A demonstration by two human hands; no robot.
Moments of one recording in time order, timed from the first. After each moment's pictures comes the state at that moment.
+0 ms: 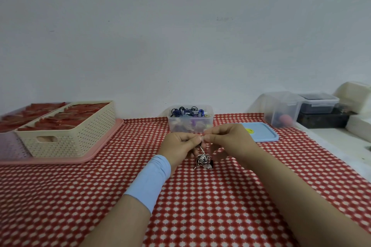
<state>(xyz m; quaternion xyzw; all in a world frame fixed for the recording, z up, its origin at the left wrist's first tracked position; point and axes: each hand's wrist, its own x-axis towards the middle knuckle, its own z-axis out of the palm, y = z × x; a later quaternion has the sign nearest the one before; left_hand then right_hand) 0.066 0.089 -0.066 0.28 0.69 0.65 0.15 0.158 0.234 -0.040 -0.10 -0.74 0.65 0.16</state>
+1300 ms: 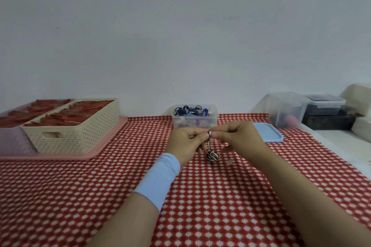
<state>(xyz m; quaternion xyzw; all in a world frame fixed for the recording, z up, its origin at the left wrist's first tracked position) 0.074 0.091 -0.060 0.32 0.68 0.65 0.08 0.156 0.241 -0.043 -0.07 -0.78 0.58 0.24</state>
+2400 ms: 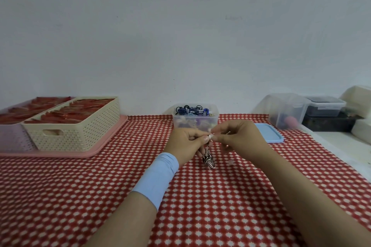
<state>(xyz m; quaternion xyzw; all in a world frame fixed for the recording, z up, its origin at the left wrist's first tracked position) 0.070 0.086 -0.059 0.35 0.71 0.60 0.08 0.158 0.242 -0.042 -0.04 -0.80 0.55 0.23</state>
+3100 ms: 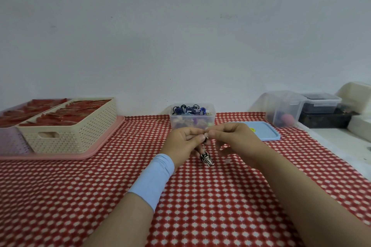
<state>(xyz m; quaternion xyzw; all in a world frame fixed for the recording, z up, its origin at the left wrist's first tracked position) 0.070 0.089 -0.063 0.32 0.67 0.65 0.14 0.160 0.243 -0.044 -0.07 -0.74 0.65 0.15</state>
